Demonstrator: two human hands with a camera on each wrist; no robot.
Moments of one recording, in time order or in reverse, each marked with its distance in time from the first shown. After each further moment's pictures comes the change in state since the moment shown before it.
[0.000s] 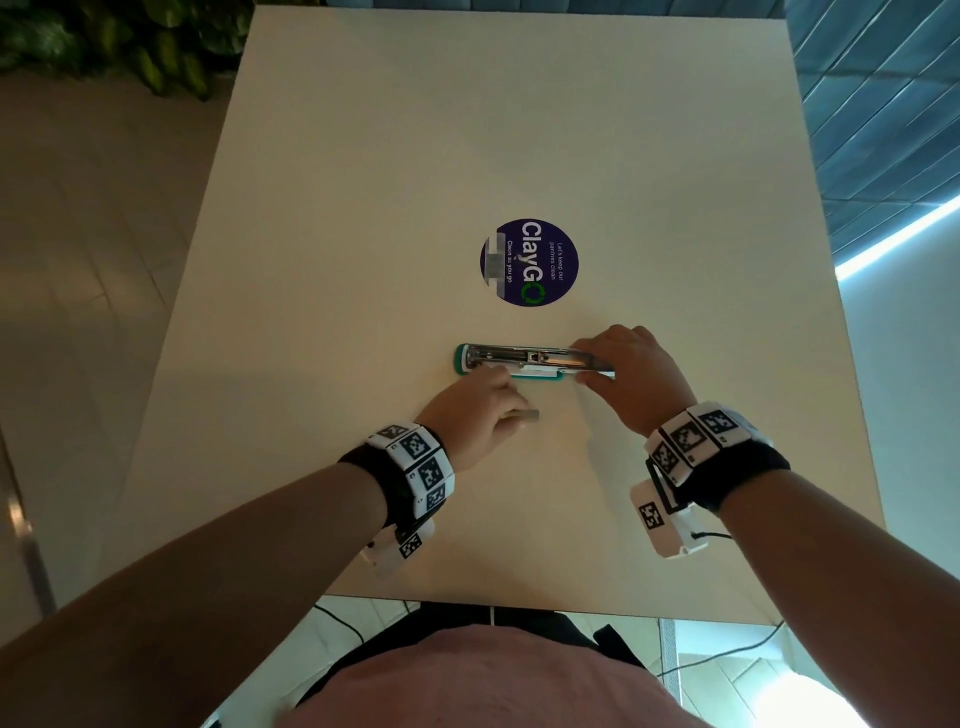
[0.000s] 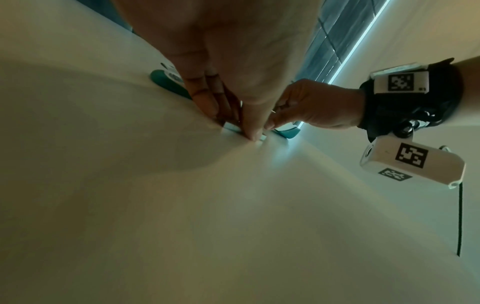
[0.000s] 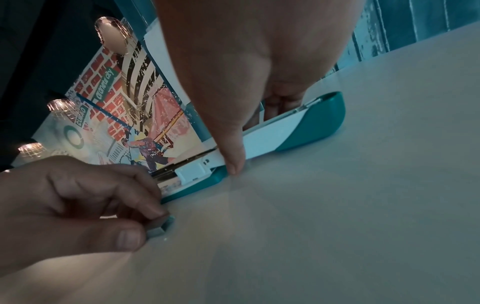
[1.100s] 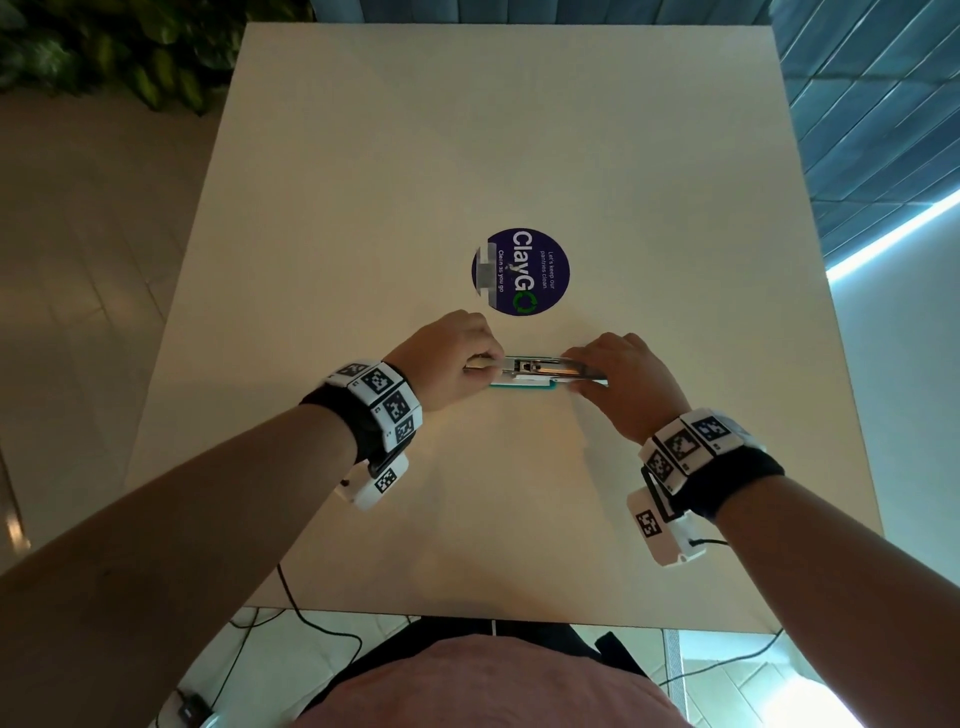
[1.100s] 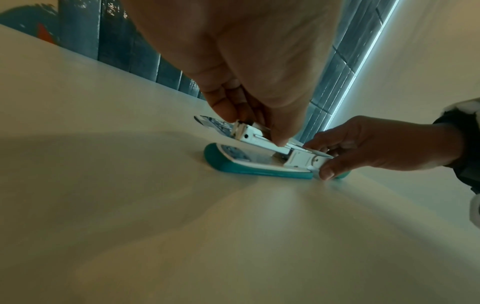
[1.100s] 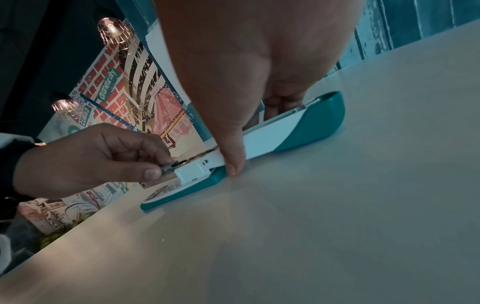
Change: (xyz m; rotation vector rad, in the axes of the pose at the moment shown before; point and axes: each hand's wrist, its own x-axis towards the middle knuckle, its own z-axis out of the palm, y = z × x) left_hand 0.038 -0.021 -0.052 0.050 0.048 0.027; right_hand 0.000 -0.001 -0.004 -0.005 -0.019 -0.001
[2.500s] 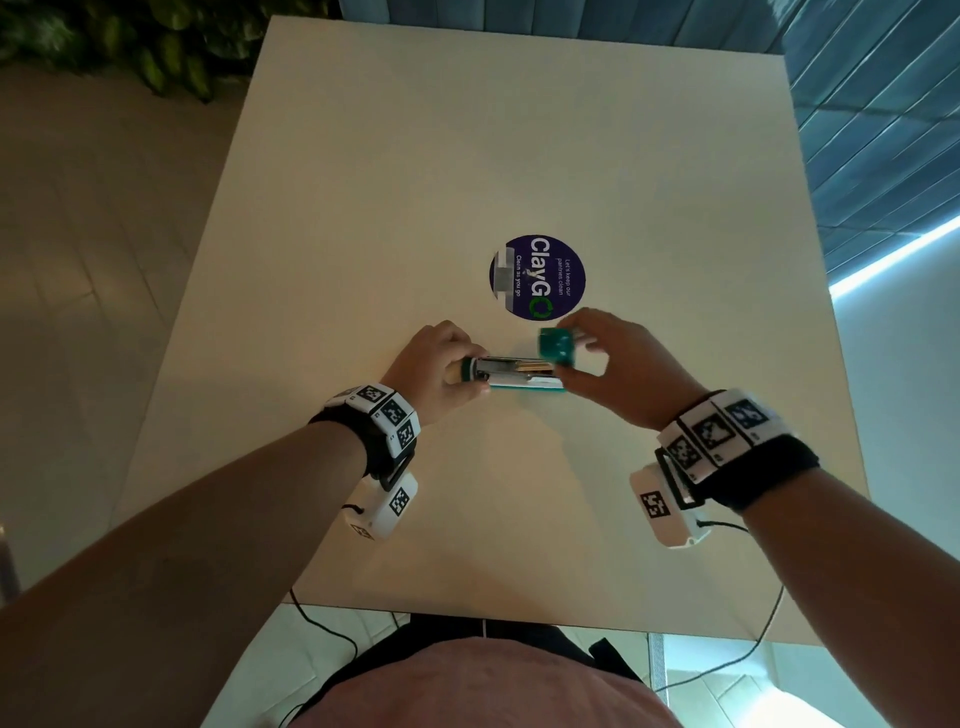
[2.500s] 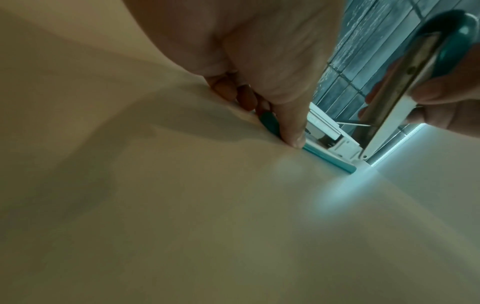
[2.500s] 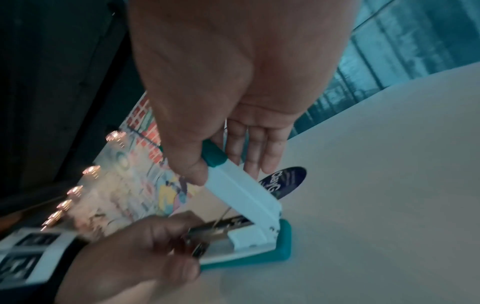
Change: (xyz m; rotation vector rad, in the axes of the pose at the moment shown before) left_hand -0.029 -0.035 0.020 -0.132 0.152 -0.219; right_hand 0.006 -0.045 -0.033 0.281 -0.018 -0.140
